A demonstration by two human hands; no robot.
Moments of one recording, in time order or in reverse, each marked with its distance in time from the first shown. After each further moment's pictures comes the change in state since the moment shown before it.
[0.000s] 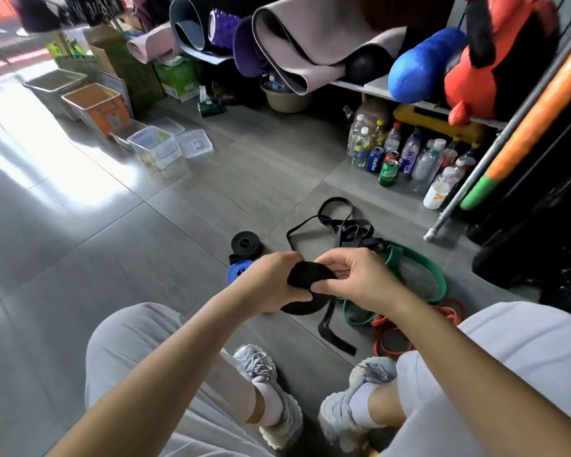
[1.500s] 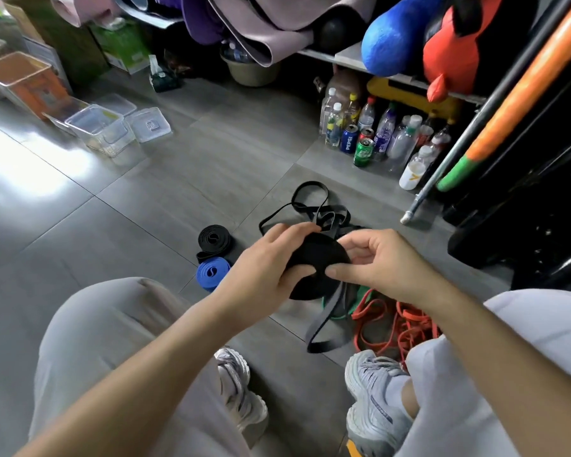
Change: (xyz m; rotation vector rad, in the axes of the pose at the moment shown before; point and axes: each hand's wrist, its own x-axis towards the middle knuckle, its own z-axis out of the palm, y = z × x) left_hand 0.043 0.012 -0.002 -0.165 0.205 0.332; right_hand 0.009 -0.013 -0.059 0.060 0.085 0.127
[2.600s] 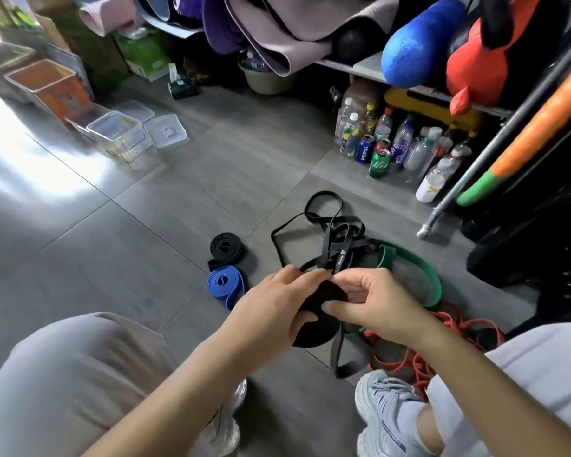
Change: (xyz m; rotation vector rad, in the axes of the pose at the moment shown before) left_hand -0.014 -0.017 0.011 0.213 -0.120 -0.089; right_hand 0.014 0.028 0.025 -0.002 -0.056 0.015
